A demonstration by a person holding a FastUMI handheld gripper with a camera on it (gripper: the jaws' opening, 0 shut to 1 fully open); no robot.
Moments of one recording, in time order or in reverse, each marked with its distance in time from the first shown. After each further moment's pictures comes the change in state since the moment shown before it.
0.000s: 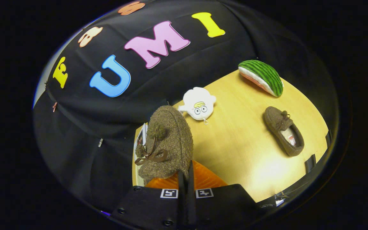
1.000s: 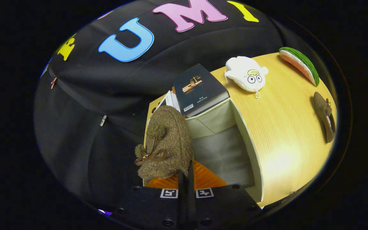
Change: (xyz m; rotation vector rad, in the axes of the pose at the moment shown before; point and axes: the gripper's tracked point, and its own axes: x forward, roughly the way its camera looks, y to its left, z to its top) arm 0.126 0.115 -0.122 -0.082 0.219 -0.004
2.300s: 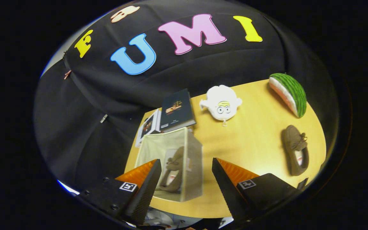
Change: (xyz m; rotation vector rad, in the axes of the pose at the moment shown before) arm -0.131 -0.158 0.075 -0.198 -0.150 -0.018
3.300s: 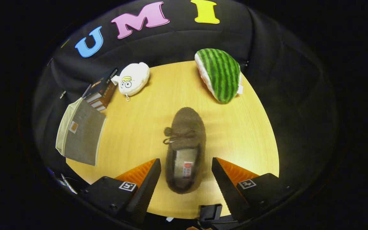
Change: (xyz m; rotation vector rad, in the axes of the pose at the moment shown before) arm -0.017 -0.344 -0.050 -0.106 0.195 -0.256
